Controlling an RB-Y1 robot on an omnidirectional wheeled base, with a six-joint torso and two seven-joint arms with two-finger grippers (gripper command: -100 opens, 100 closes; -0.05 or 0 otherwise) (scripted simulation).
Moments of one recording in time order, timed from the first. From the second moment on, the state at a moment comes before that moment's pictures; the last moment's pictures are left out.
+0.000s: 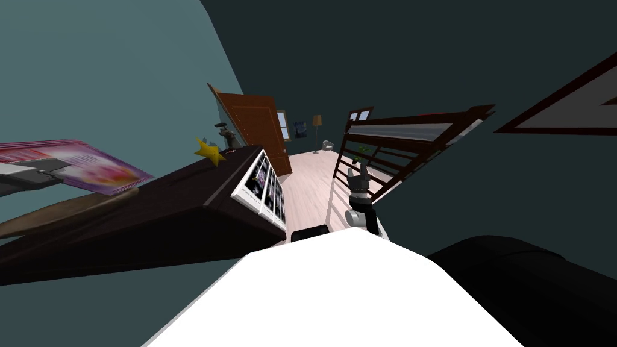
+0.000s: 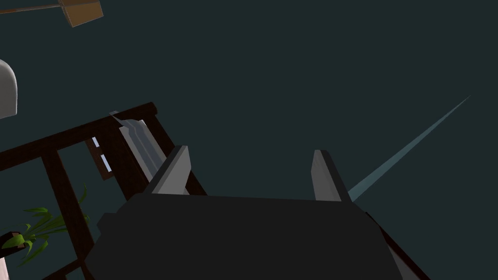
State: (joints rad) left arm 1.39 1.20 1.38 -1.97 -0.01 -0.03 0.05; right arm 0.49 0.03 -0.06 -2.23 -0.09 -0.54 -0.05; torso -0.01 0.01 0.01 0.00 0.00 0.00
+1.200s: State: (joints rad) left arm 1.53 1.39 1.68 -1.92 -0.03 0.08 0.15; right arm 0.49 0.03 -0.06 -2.23 -0.09 -0.54 -0.05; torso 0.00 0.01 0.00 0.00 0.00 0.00
